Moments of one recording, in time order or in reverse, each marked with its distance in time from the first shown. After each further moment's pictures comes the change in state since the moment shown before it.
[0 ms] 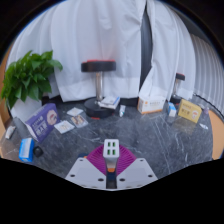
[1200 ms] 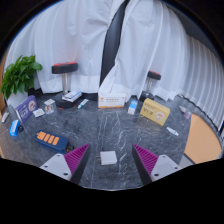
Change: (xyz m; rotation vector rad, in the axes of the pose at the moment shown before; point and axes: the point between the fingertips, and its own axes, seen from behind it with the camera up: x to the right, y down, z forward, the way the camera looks) arm 0.225 0.000 -0.090 -0.086 0.089 -0.097
